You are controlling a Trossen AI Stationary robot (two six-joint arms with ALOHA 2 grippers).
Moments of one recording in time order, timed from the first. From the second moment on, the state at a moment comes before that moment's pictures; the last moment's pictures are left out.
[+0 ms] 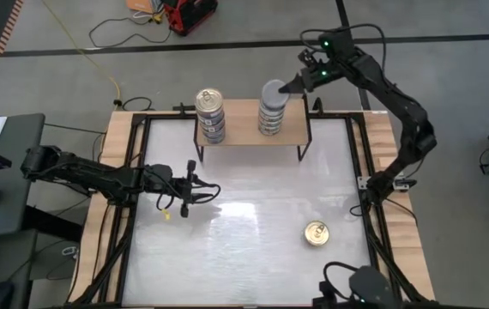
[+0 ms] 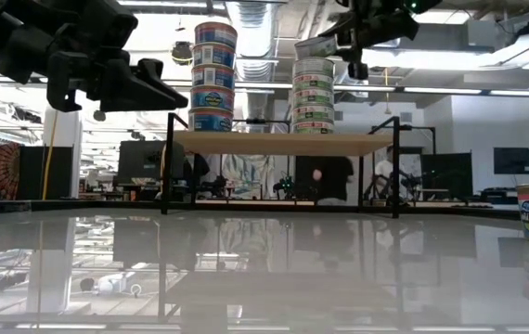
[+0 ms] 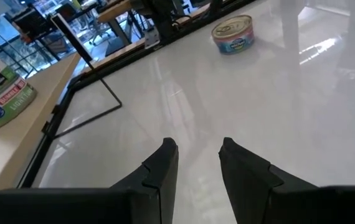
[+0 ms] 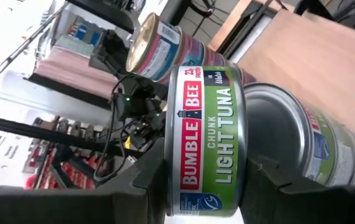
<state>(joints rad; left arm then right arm) -0.04 1.01 0.34 0.41 -0.06 0.45 -0.91 1.61 1.70 -0.72 -1.00 0.45</state>
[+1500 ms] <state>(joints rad) -0.04 1.01 0.34 0.45 -0.04 0.42 -0.90 1.62 1.70 -0.77 -0.87 0.40</state>
